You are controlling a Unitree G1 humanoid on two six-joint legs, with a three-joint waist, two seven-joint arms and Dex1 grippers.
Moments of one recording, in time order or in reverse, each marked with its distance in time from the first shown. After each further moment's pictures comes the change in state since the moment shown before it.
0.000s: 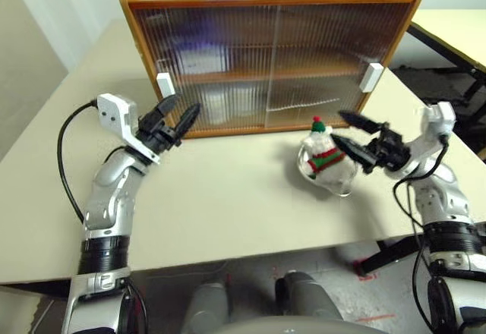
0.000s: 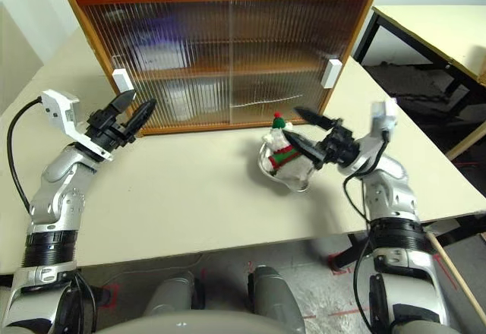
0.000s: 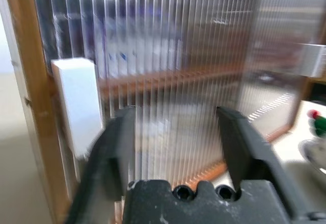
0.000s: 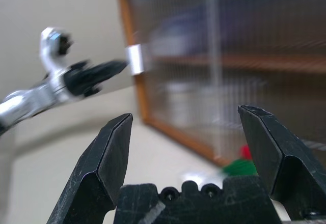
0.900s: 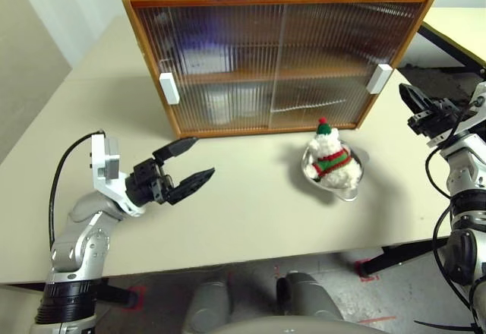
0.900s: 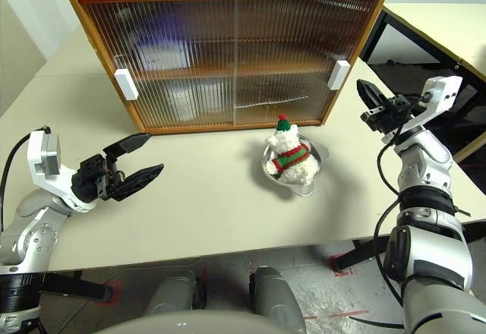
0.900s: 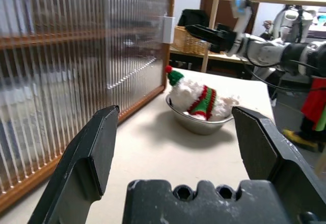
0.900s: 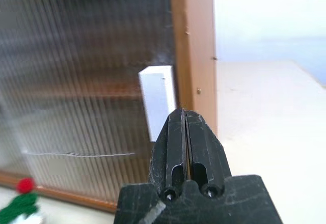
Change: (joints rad) left arm 0.231 0.127 -0.014 -0.132 -0.180 0.032 -0.417; right arm -0.265 -0.124 -0.123 0.517 -0.200 -0.236 -0.359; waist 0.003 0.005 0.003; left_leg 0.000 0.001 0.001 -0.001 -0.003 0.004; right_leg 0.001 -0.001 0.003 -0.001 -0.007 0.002
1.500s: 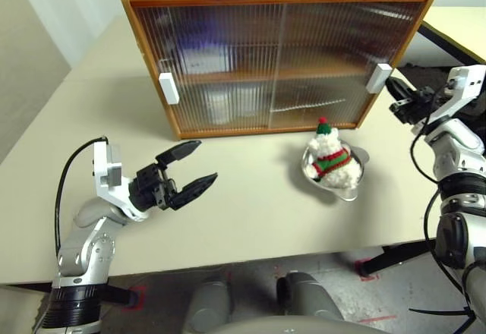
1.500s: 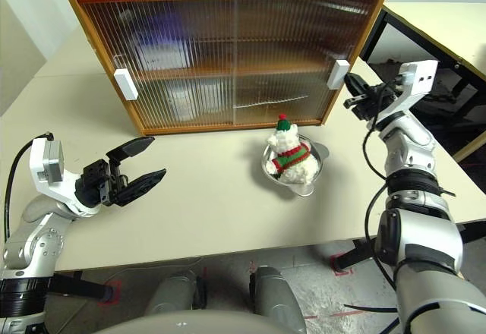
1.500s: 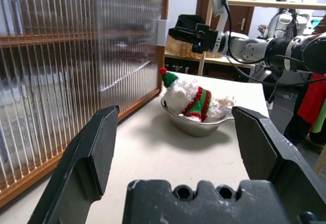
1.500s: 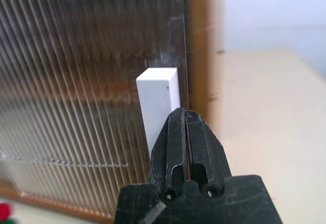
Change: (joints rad) left arm 0.020 -0.032 -0.013 0.020 0.011 -0.071 -0.021; right arm -0.082 0.057 0.072 0.018 -0.076 0.036 -0.065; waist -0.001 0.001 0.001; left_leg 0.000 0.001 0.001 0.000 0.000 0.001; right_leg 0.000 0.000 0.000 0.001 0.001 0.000
